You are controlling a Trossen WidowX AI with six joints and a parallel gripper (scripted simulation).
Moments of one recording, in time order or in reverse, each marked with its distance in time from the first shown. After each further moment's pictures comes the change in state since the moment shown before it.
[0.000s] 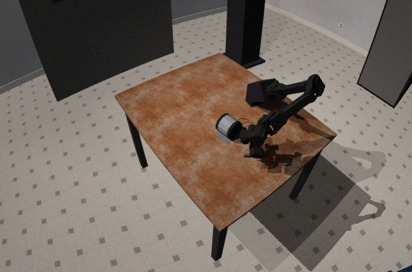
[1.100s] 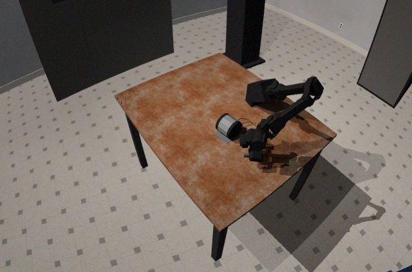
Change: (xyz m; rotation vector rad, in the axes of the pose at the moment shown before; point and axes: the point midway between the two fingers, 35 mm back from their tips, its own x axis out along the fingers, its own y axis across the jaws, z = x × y) arm 0.028 -0.002 -0.006 0.003 0.003 -0.004
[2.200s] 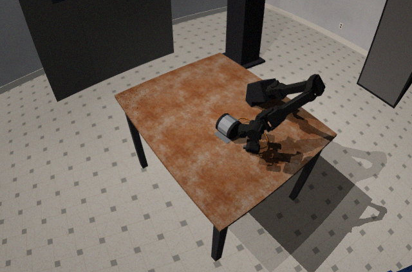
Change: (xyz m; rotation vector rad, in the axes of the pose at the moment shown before) arm -0.042 -0.014 0.016 0.148 0.003 -0.018
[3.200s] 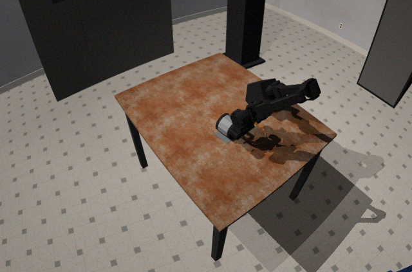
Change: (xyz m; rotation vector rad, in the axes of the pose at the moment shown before) arm 0.006 -0.069 0.045 0.600 -0.011 -0.113
